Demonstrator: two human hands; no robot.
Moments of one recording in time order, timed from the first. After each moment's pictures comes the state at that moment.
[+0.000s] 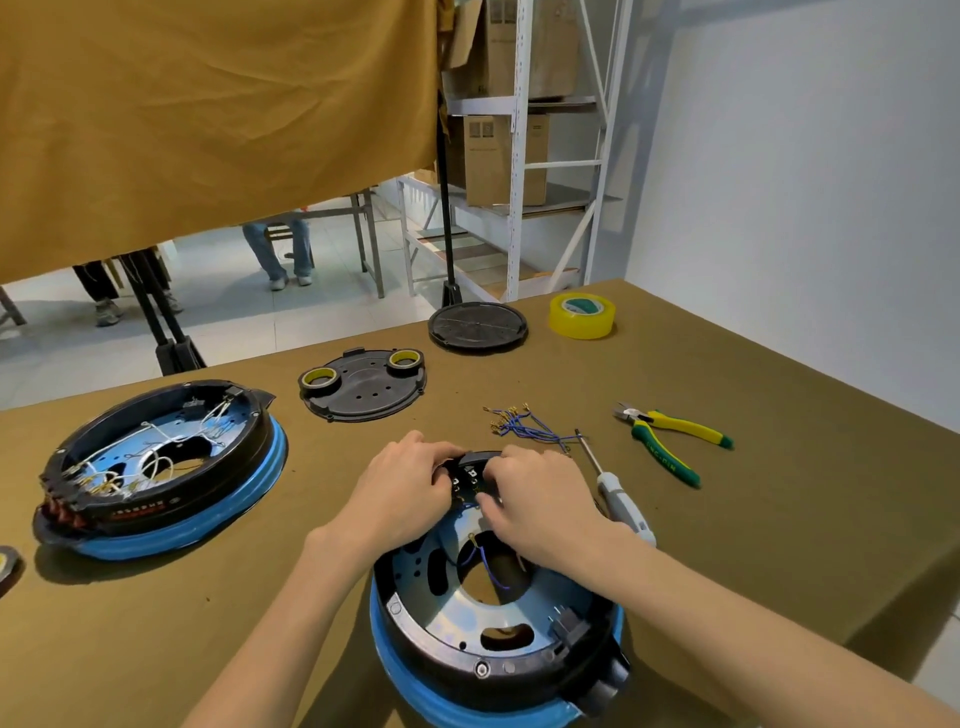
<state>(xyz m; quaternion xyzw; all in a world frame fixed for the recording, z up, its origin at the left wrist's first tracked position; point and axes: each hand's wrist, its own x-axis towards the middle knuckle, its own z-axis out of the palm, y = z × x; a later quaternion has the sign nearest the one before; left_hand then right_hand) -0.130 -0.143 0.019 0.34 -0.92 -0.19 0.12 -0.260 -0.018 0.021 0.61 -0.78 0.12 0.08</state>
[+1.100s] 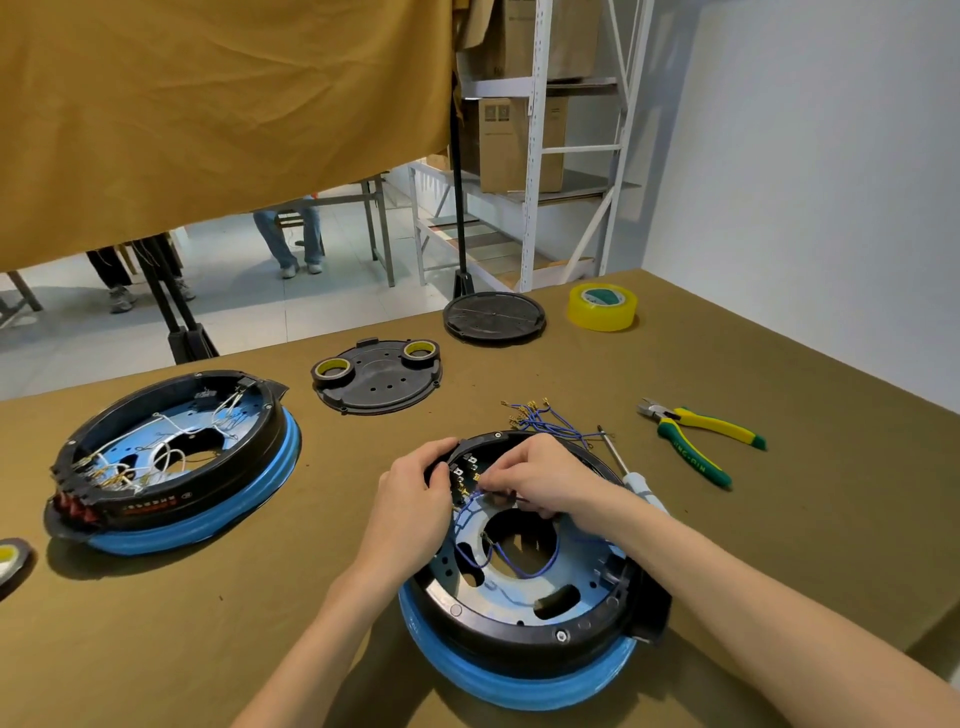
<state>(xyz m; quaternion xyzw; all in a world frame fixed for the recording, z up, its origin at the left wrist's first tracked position) -0.118 -0.127 -0.001 0.40 -0.78 -0.38 0.30 -0.280 -0.054 0.019 0.42 -0.73 0.38 -0.38</state>
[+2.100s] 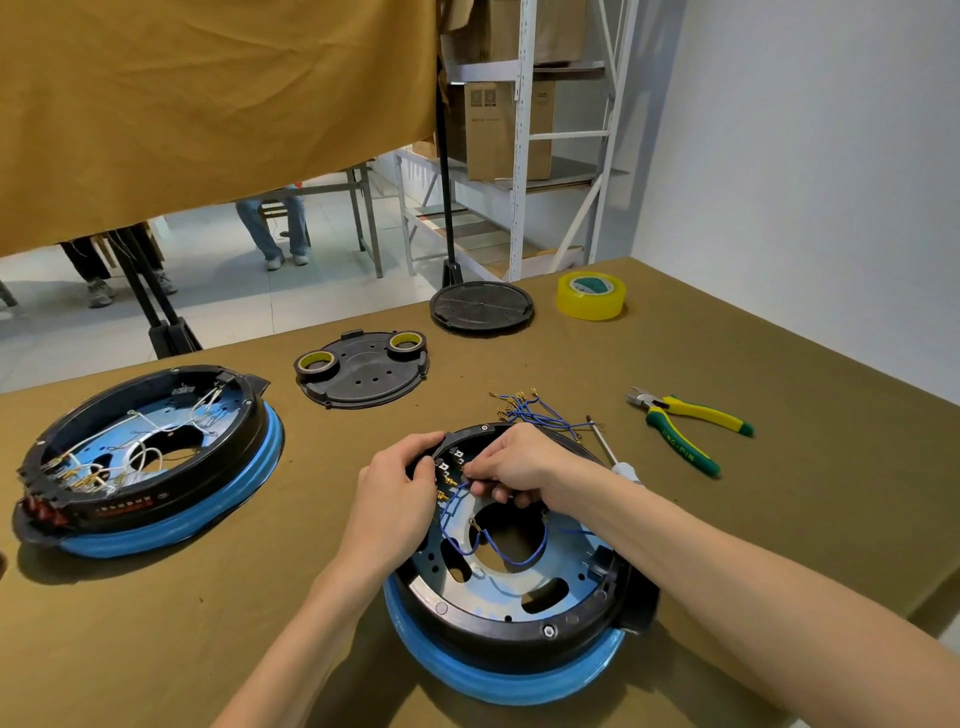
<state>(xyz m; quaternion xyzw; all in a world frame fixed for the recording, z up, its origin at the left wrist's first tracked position) -0.119 -0.131 0.000 0.41 -0.78 -0.37 0.30 -0.279 -0.072 0.020 0.34 -0.75 0.35 -0.45</state>
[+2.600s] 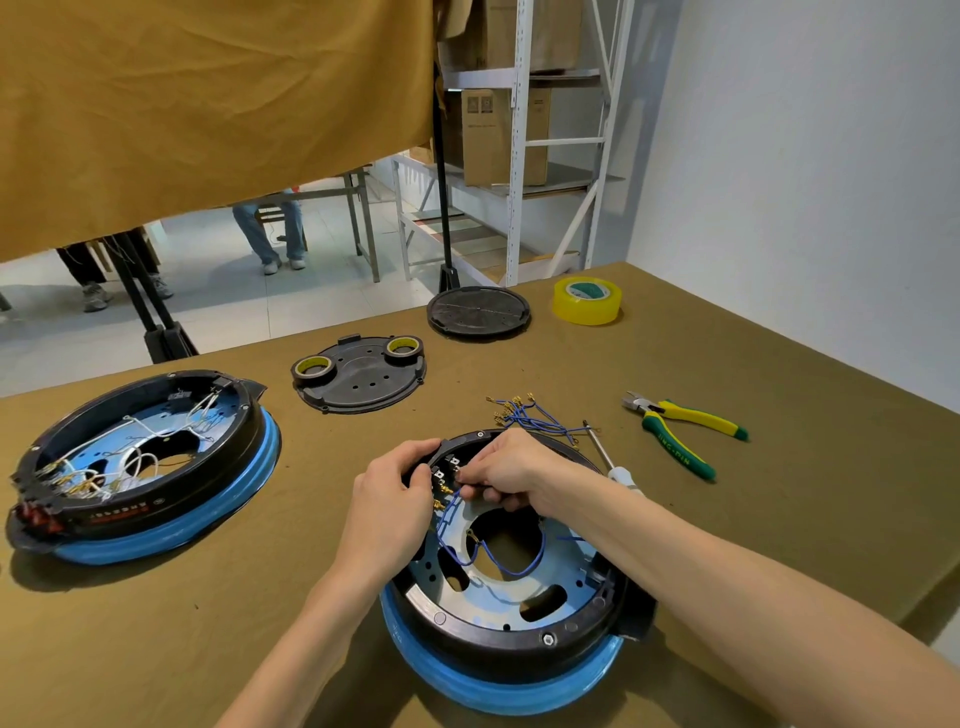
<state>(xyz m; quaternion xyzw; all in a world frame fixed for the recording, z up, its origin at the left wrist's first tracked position) -0.118 -0.129 -0.002 0.41 -0.77 -0.37 0.31 -0.274 -0.077 0.020 0.32 -0.75 0.36 -0.45</state>
